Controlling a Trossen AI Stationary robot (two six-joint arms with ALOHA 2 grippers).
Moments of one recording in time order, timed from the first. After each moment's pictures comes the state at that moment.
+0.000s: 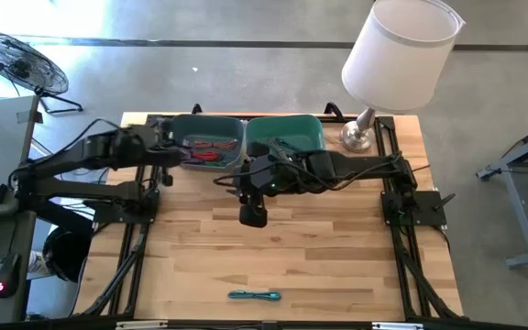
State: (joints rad) left arm 0.20 0.72 0.99 -0.88 -0.29 0.67; right arm 0.16 2.02 2.33 -0.85 0.29 0.00
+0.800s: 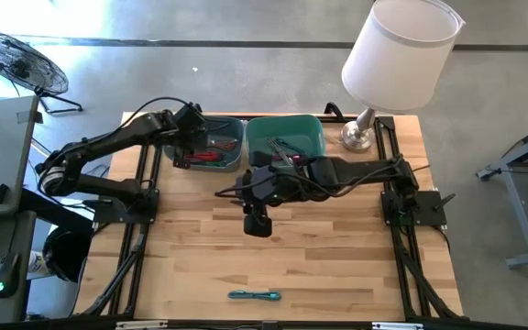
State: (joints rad) left arm 0.61 1.18 0.99 -0.91 -0.23 0.83; right arm 0.21 2.02 2.33 -0.90 0.27 0.05
